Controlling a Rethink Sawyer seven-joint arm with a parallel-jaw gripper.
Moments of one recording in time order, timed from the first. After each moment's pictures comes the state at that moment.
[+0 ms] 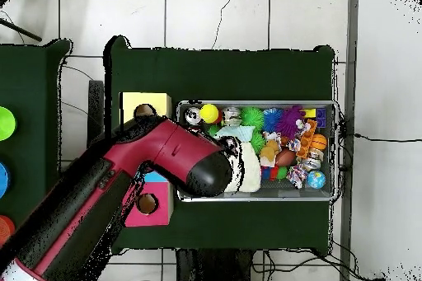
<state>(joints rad) 0.52 0.05 -1.13 1.14 -1.70 -0.96 4.00</state>
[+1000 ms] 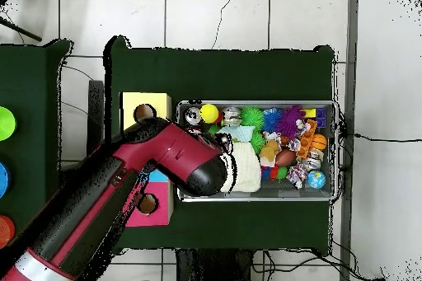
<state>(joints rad) 0.52 0.07 -1.06 1.15 -1.57 -0.84 4.00</state>
